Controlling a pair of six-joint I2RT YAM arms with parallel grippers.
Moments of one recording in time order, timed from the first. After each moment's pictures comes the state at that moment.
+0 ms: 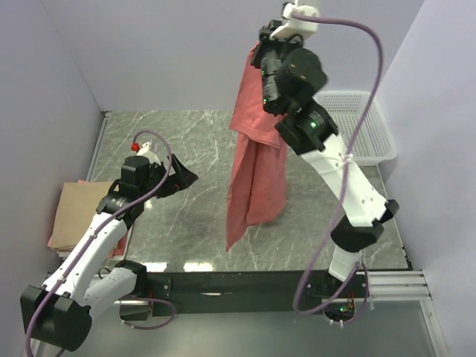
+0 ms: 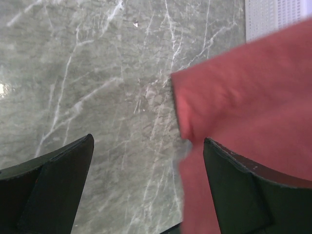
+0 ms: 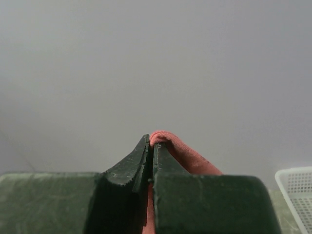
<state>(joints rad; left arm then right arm) -0.28 0.93 0.76 -0.34 0.20 -0.68 0.84 1.76 2.38 -0.14 0.78 -0.11</state>
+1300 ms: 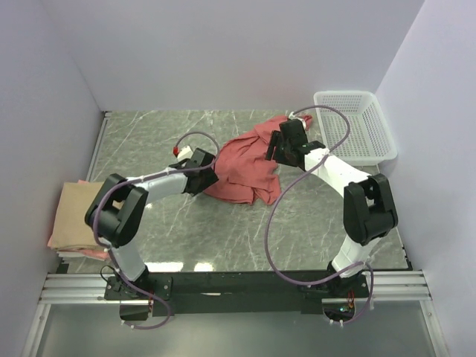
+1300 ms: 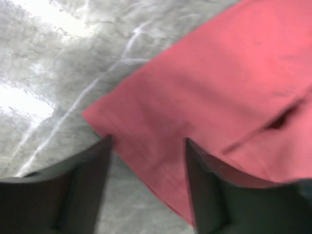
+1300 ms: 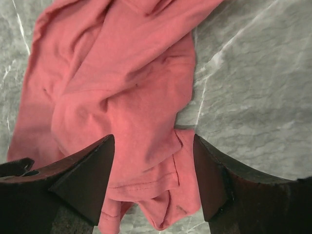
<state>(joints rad) -0.54 1.74 1.02 -0.24 -0.32 -1.04 0.37 1.72 1.25 -0.33 0.13 0.53</state>
